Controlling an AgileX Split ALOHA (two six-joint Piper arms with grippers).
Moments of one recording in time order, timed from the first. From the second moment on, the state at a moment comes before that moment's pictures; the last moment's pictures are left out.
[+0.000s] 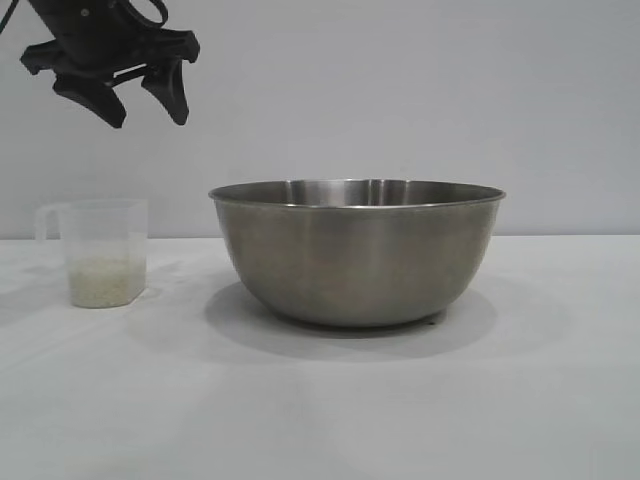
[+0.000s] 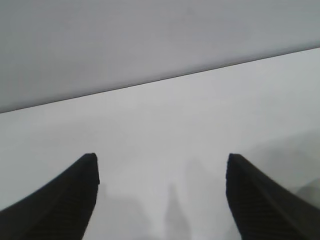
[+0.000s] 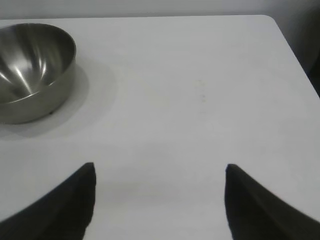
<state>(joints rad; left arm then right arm) -0.23 1.89 -1.33 -0.03 0.17 -0.01 0.05 -0.02 -0.49 0.03 1.14 -0.02</state>
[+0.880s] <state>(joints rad) -0.23 1.57 -1.33 0.02 0.76 0.00 0.05 -0.02 -0.49 0.03 1.14 -0.02</state>
